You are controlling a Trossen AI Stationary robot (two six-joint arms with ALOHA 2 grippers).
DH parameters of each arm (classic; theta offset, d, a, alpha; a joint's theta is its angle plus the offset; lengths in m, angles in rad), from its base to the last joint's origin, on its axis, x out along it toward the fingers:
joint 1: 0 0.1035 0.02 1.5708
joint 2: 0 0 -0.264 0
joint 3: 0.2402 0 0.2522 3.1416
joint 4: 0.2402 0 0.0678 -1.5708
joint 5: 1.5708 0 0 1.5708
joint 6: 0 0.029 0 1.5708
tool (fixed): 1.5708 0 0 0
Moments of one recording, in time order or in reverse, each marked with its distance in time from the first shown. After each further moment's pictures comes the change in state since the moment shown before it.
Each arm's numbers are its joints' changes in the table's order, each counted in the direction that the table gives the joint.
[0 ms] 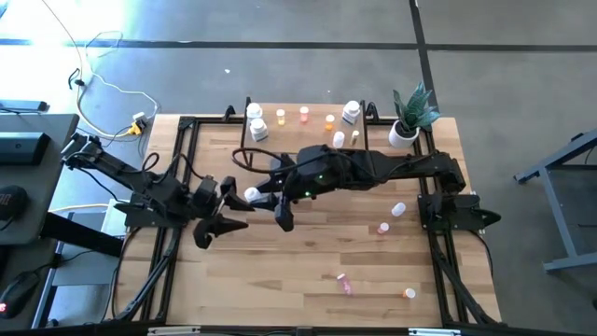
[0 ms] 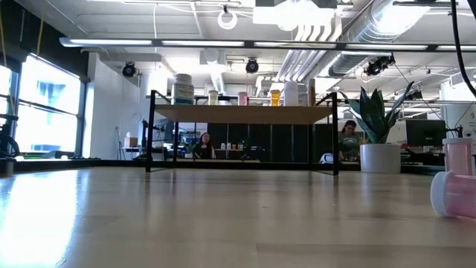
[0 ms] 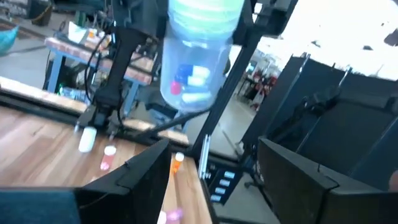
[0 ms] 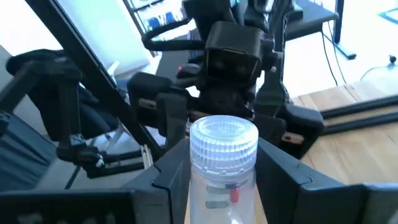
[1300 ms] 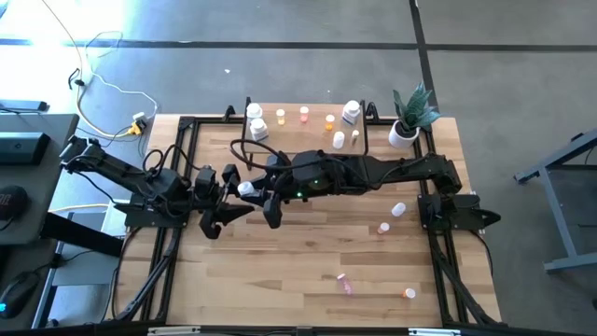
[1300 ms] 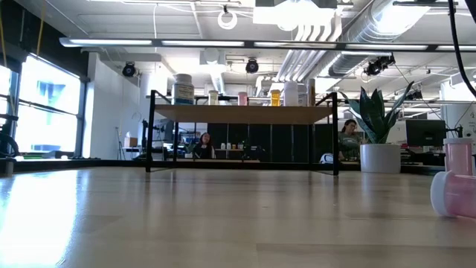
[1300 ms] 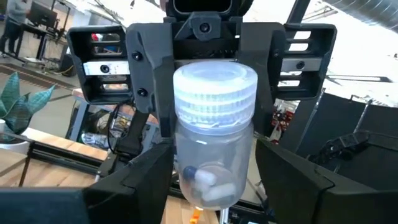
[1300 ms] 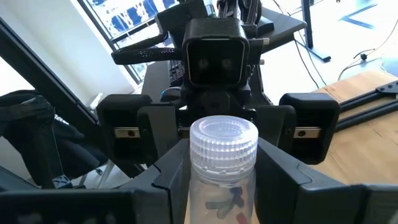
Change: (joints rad) left arm 0.068 -0.055 0.000 -0.211 -0.049 0.096; right arm 0.013 -0.035 -0.002 -0.089 0.132 0.116
